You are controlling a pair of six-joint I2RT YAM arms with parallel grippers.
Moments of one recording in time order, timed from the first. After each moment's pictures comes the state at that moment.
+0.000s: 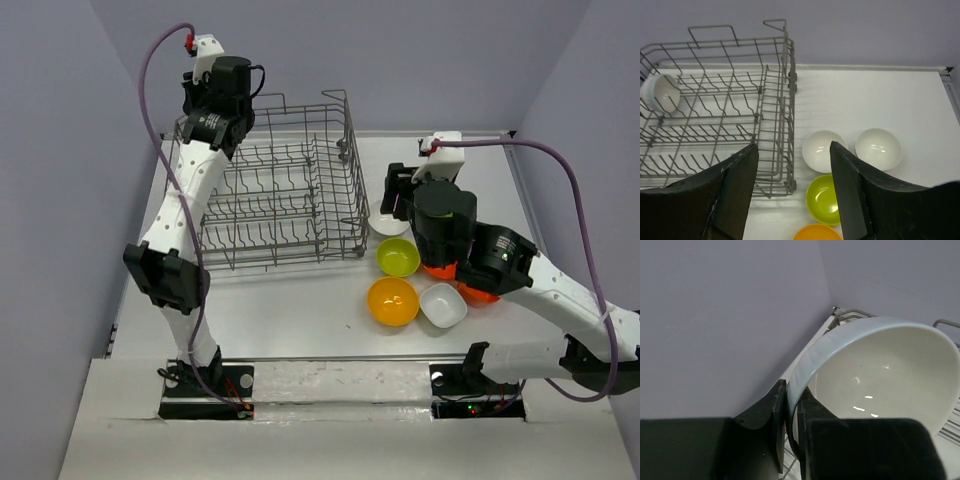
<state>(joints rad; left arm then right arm) -0.32 1.75 2.07 -0.67 -0.97 -0.14 1.09 1.20 1.55 -0.53 1.01 0.25</state>
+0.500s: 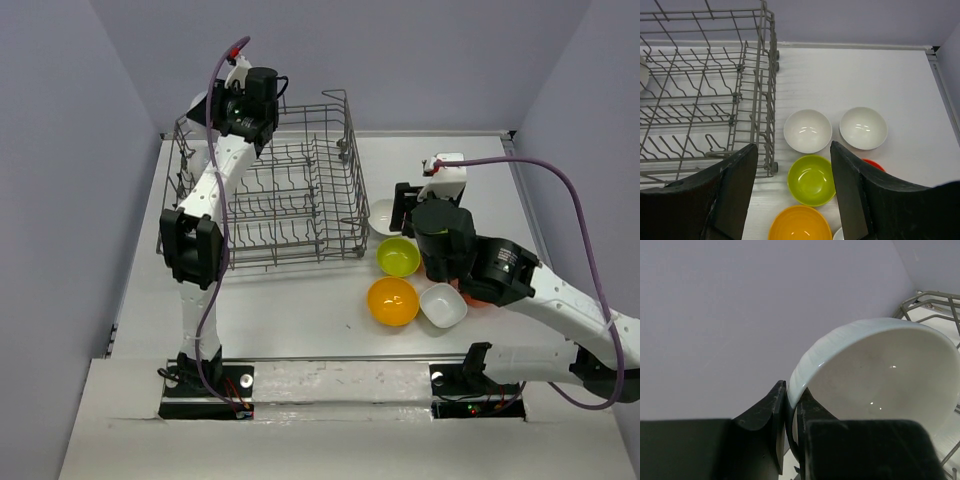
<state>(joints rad) -0.33 2.07 2.12 -0.41 -1.34 0.32 1.09 1.10 1.38 -0.61 1.04 0.32</state>
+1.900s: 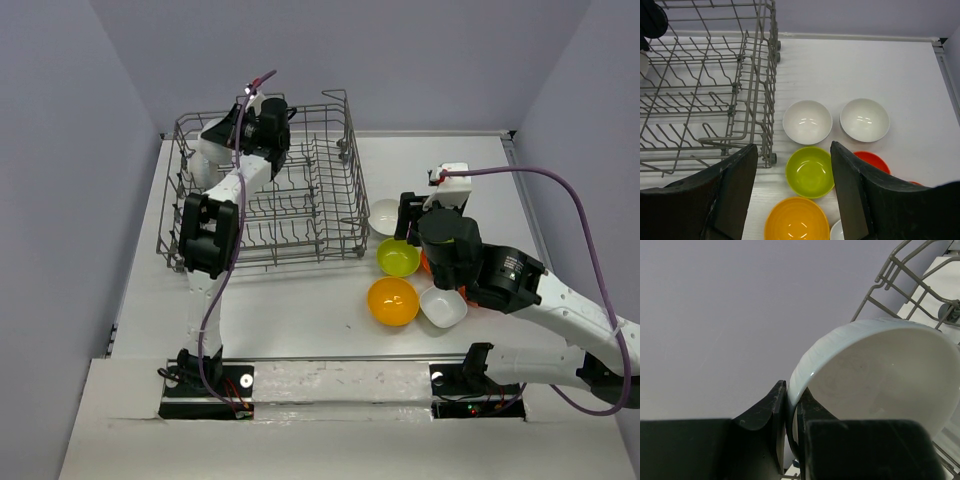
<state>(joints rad) -0.33 2.21 1.88 0.24 -1.47 0.85 1.09 1.03 1.29 -0.62 1.01 0.35</state>
